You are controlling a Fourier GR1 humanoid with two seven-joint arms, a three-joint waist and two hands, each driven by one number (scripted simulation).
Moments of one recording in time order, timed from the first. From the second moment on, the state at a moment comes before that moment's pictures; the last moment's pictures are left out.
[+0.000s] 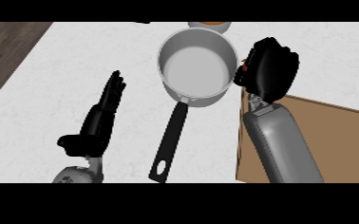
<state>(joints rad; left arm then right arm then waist) -0.08 0.08 -0.20 -1.56 0.03 0.16 -0.08 -0.57 0.00 0.14 -1.44 1.58 -0.11 0.88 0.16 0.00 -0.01</state>
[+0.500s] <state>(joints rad) -0.10 0.07 -0.18 -1.53 0.04 0.17 -0.10 -0.78 -0.01 0.35 -1.30 1.52 0.02 1.19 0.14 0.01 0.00</state>
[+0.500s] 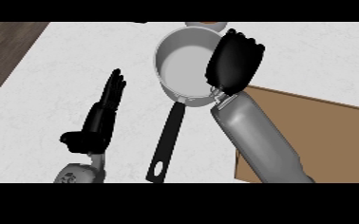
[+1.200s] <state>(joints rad) -0.08 0.08 -0.15 -1.53 0.04 0.18 -0.10 -0.70 -0.01 0.36 -1.16 1.23 -0.03 1.24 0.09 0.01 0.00</state>
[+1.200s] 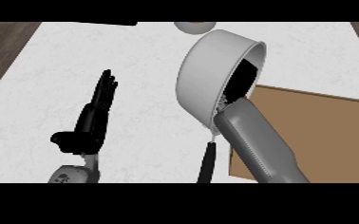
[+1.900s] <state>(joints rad) -0.05 0.08 -0.12 -1.54 0.05 0.19 -0.12 -0.67 -0.01 0.36 -1.32 1.21 -0.43 1.14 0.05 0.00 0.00</state>
